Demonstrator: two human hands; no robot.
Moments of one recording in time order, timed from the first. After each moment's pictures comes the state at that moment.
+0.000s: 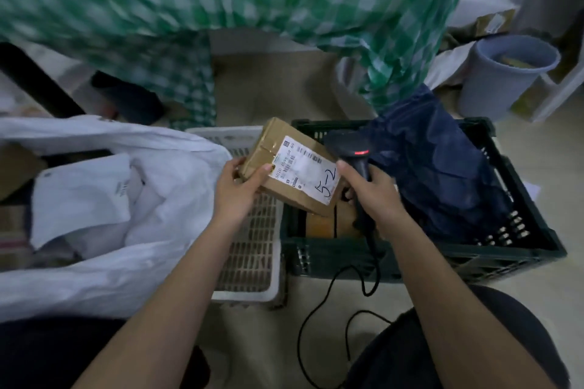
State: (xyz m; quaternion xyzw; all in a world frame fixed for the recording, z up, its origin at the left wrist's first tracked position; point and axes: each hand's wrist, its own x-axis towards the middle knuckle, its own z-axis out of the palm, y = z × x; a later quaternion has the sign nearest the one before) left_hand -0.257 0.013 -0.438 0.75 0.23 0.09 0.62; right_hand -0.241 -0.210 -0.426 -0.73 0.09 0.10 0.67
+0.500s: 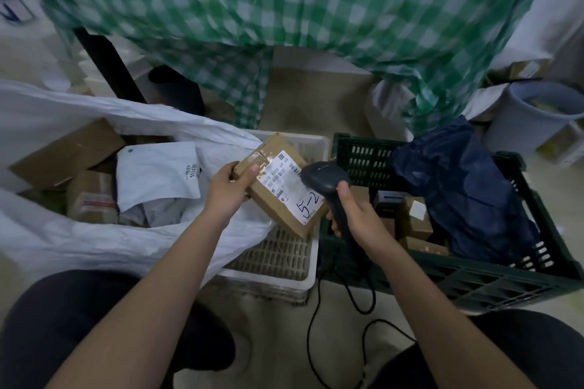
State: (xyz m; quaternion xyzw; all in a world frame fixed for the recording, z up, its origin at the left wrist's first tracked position) left_hand -0.319 0.116 -0.404 0.73 0.25 0.09 0.63; right_hand -0.311 -0.120 -0.402 -0.77 -0.01 0.20 0.61
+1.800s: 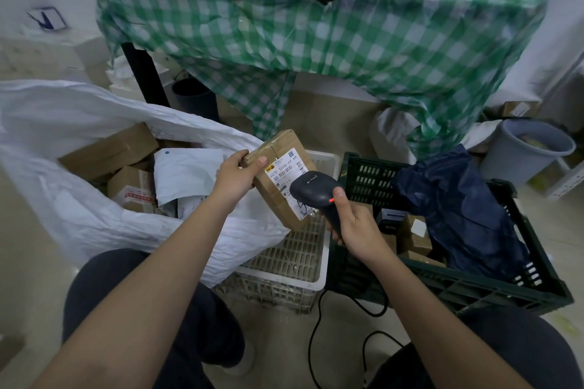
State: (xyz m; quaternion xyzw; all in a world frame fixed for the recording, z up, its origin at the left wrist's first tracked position) left_hand -0.339 0.151 -0.359 0.75 0.24 0.11 0.61; right_hand -0.359 -0.086 -0.365 -0.82 -0.13 0.10 0.55
